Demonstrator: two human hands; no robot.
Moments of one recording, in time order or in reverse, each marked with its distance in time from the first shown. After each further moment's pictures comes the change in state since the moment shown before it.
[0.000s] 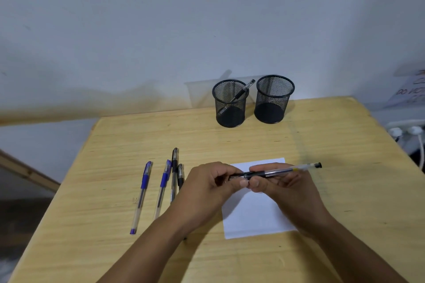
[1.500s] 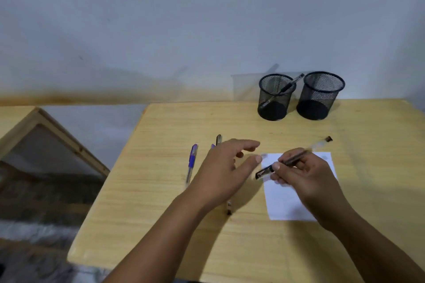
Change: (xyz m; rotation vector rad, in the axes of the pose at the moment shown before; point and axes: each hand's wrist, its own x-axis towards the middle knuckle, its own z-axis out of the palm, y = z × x) left_hand -0.028 -0.019 -0.041 0.180 0.185 0.091; right_hand -0.005 0.010 0.047 -0.223 -0.020 -0.025
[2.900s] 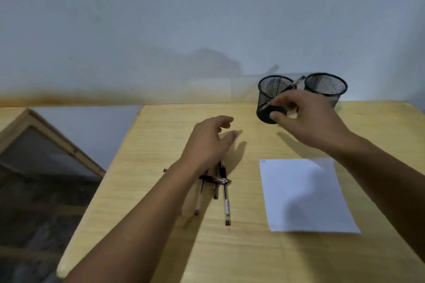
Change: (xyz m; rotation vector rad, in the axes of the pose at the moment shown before) left_hand 0.072 -0.029 -0.022 0.130 0.118 -0.124; right_hand 0.112 -0.056 -0.023 -0.764 0.044 -0.430
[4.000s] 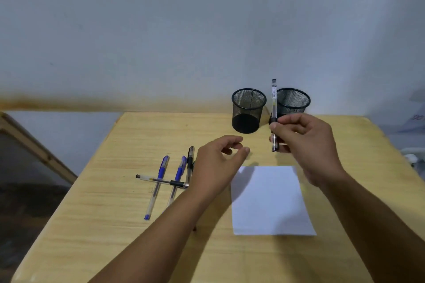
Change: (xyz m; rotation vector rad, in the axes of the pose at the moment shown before) left_hand -0.039 0.054 0.059 -0.305 0.086 0.004; right_hand -0.052 0.005 -0.029 0.819 0.222 0.457
